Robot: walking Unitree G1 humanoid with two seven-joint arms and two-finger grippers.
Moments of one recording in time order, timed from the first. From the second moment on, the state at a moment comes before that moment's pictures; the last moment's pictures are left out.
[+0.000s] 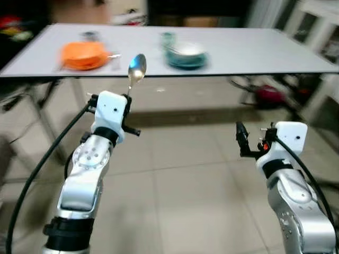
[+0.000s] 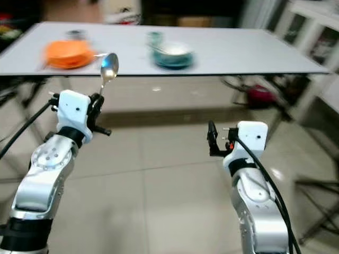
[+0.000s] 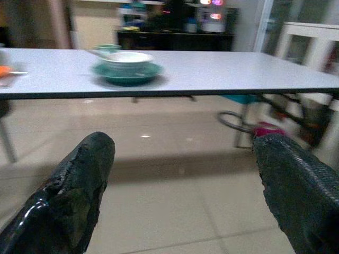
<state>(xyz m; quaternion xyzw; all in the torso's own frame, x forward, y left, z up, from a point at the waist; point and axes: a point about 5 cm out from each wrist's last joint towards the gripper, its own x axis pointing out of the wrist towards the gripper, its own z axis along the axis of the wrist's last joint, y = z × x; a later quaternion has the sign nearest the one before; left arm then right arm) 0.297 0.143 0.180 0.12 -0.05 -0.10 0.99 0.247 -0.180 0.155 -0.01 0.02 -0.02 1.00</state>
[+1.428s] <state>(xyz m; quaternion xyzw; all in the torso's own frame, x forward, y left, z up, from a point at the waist) 0.276 0.179 0.139 0.12 -0.02 -0.08 0.99 0.241 -0.196 0.118 0.01 0.04 0.01 1.00</state>
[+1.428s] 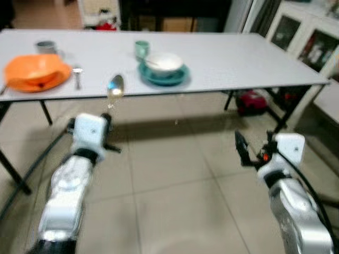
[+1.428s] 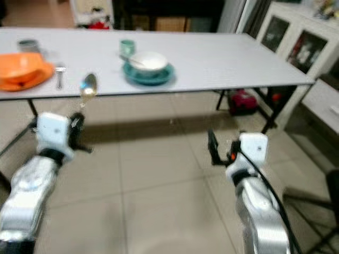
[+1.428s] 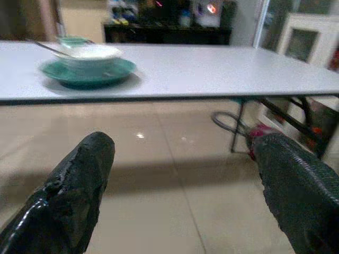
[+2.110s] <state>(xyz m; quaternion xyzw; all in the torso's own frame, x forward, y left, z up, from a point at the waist) 0.275 0.187 0.138 0.15 -0.03 -0.09 0.99 0.249 -0.187 0.118 -0.01 0.01 0.01 1.00</state>
